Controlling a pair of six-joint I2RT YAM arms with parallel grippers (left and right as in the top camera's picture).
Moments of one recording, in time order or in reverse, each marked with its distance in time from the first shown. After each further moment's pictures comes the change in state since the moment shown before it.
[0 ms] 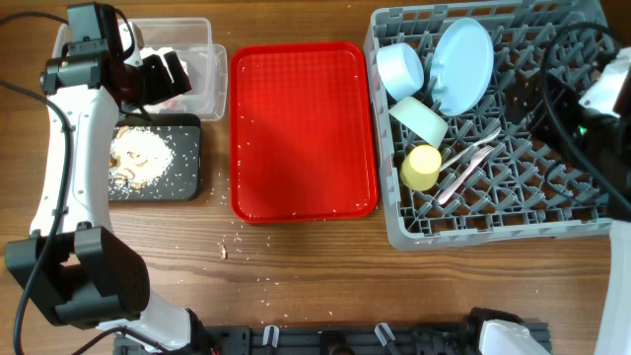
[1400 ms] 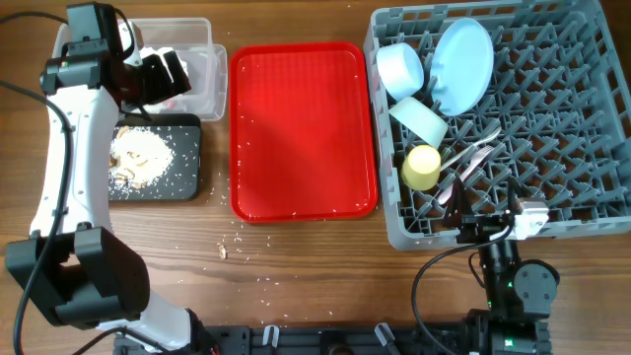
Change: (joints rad) left arm 0.000 -0.002 0.000 0.002 -0.004 0.000; right arm 0.087 -1.204 -1.582 1.187 0.054 -0.208
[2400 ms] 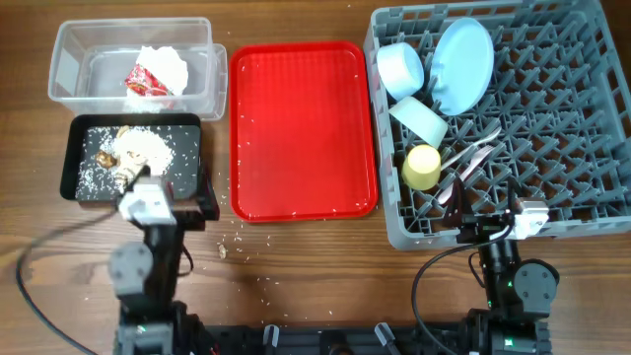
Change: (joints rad) left arm -0.056 -1.395 -1.484 1.083 -0.003 0.151; right arm 0.000 0.003 -0.001 -0.001 0.003 0.000
